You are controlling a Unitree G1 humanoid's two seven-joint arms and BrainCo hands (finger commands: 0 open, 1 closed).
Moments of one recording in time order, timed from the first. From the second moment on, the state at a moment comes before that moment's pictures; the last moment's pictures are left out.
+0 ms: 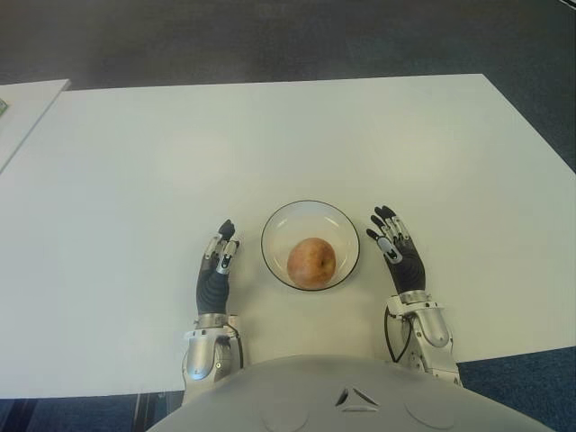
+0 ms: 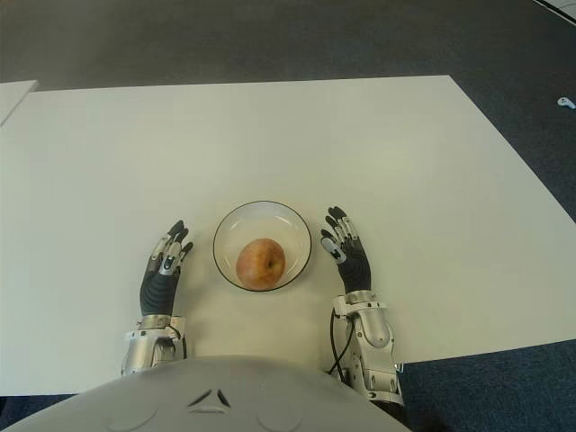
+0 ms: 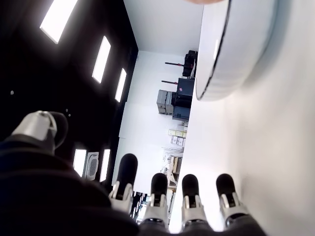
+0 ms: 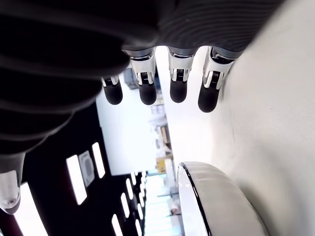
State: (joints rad) left arm 0.59 -0.09 -0.10 0.00 -0.10 -0.47 -0.06; right arm 0.40 -0.02 -0.01 -0.01 0.17 -0.25 0.20
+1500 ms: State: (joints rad) left arm 0.70 -0.07 -0.19 -0.28 0.02 -0.14 0.07; right arm 0.39 -0.03 -0.02 0.01 0.20 -0.27 0.23
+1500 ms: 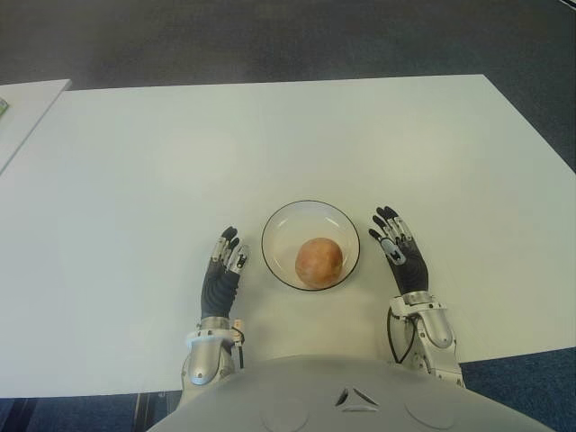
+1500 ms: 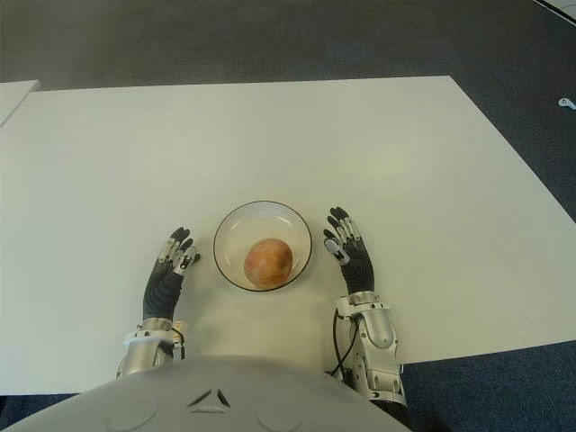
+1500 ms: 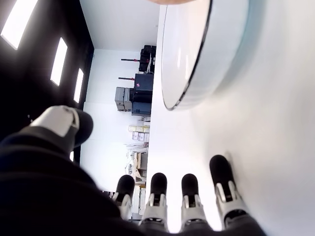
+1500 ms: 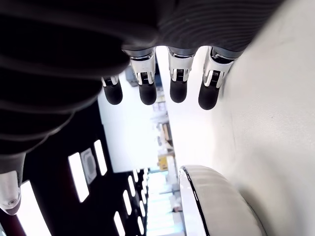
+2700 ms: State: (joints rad) left arm 0.72 -0.06 -0.21 -0.22 0.00 -0.27 0.07; right arm 0.38 -0.04 -0.03 0.03 0.20 -0.28 0.25
